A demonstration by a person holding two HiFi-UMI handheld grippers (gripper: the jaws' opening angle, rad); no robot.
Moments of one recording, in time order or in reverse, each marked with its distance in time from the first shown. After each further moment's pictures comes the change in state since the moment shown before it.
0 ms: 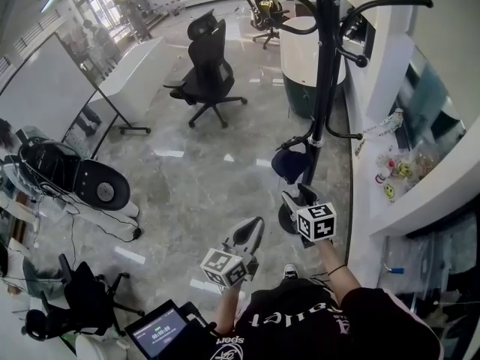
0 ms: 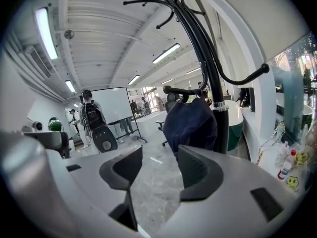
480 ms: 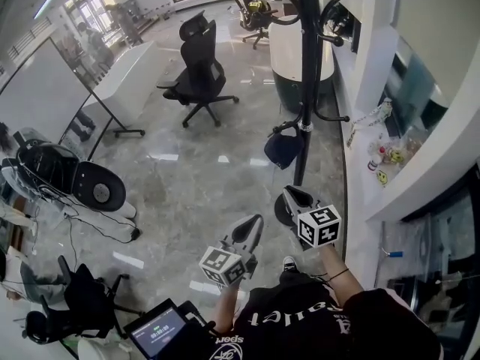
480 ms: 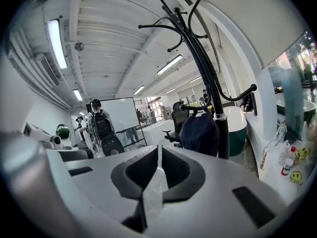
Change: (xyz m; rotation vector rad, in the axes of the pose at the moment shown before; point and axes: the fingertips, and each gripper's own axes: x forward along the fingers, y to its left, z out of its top) left arm -0.039 -0.041 -0.007 0.015 0.002 -0.055; right arm -0.076 0.056 0.011 0.015 -0.123 0.060
